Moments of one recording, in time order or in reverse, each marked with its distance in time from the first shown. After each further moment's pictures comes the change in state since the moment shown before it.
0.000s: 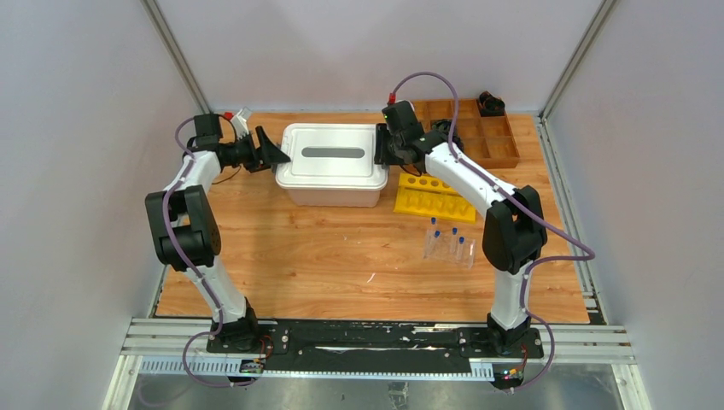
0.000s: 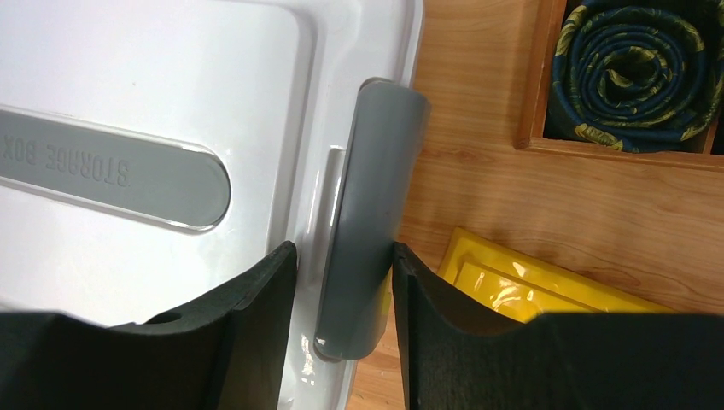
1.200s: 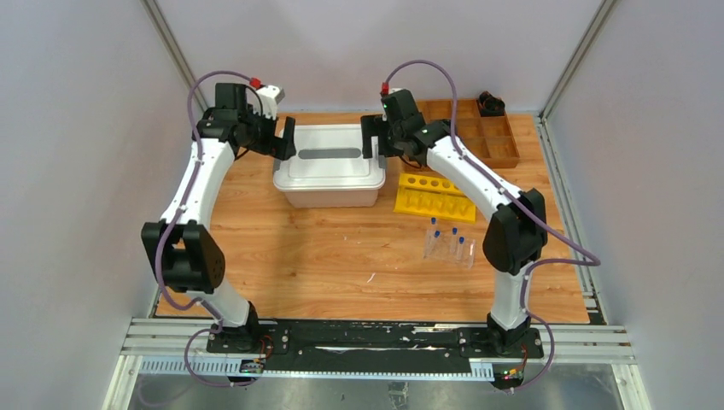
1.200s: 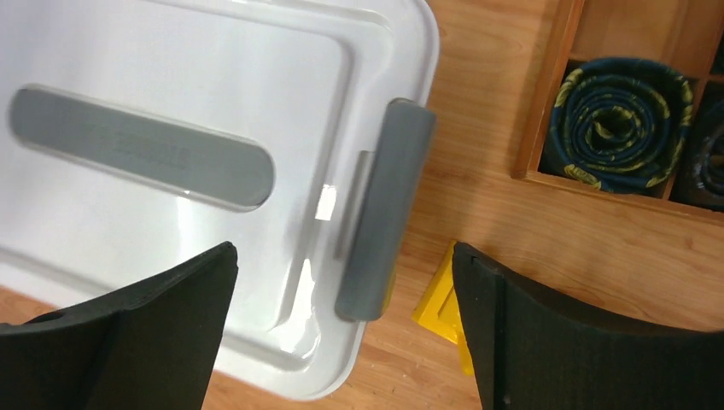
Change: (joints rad) left arm -0.226 -0.161 0.215 -0.353 -0.600 0.420; right arm -0.004 0.013 0.112 -0.080 -0.012 -0.098
